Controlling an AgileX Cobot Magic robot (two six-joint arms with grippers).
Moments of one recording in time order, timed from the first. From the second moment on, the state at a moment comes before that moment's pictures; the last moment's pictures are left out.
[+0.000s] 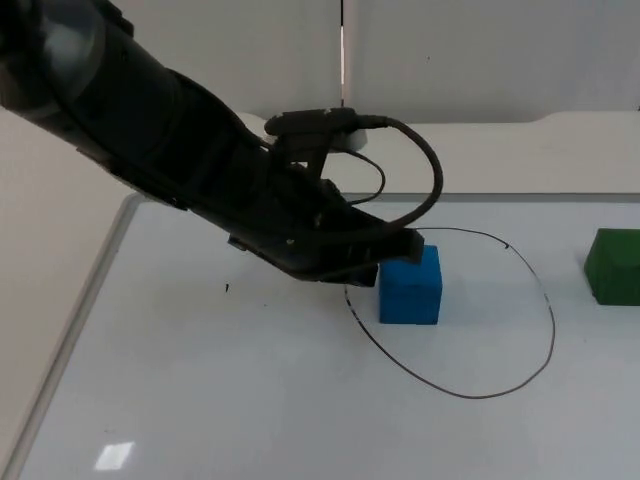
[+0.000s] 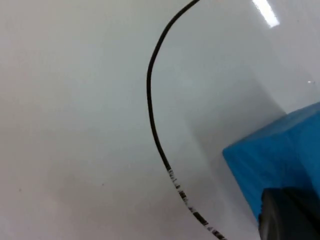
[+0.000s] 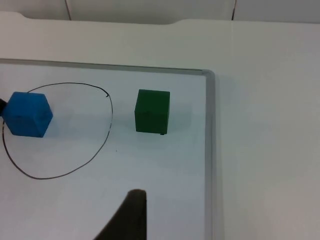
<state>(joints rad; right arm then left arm) 0.05 0.00 -0.52 -0.03 1.08 0.00 -0.55 2.06 -1.09 -1.43 0.25 1.19</state>
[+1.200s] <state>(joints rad) 0.05 0.00 -0.52 -0.03 1.08 0.00 -0.17 1.38 -1.09 -0.52 0.51 0.50</state>
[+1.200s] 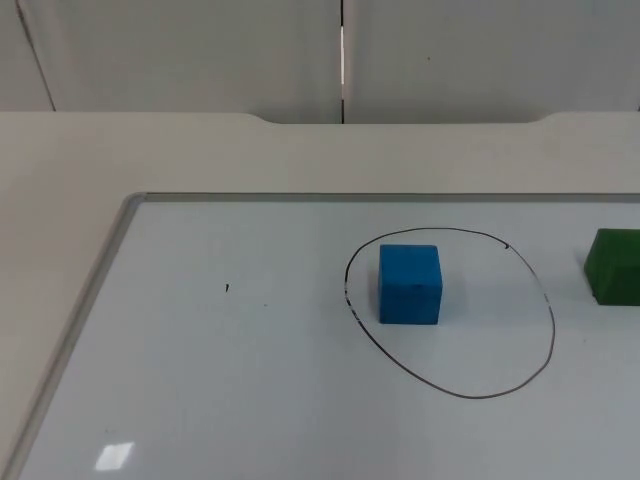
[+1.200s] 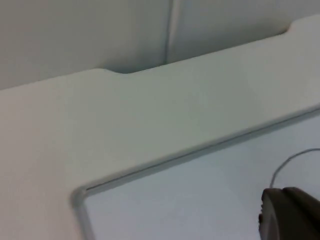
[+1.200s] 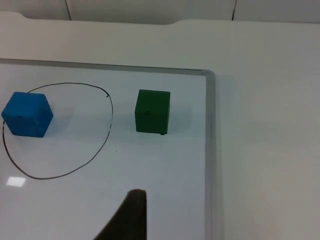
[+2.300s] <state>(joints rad) 0.05 0.00 -0.52 -0.03 1.08 0.00 -0.11 0.80 -0.74 -0.40 0.61 0.39</state>
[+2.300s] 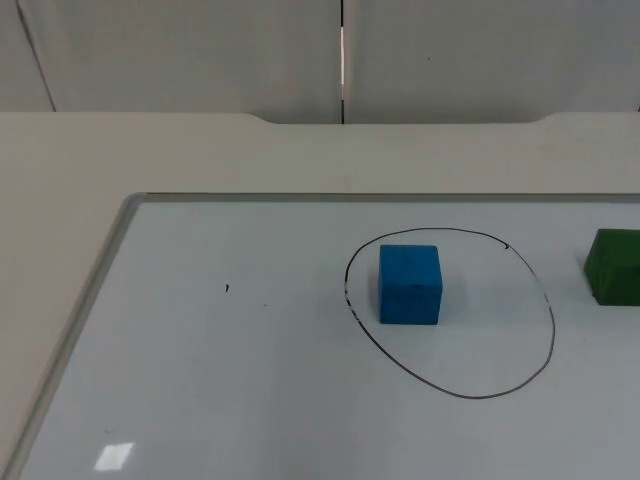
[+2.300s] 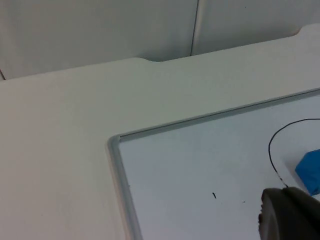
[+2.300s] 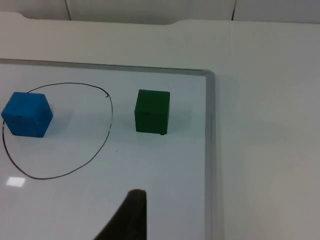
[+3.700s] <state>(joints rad) 0.05 0.02 -0.52 -0.02 1.08 0.00 -0.11 0.00 -0.56 -0.03 1.18 -0.01</state>
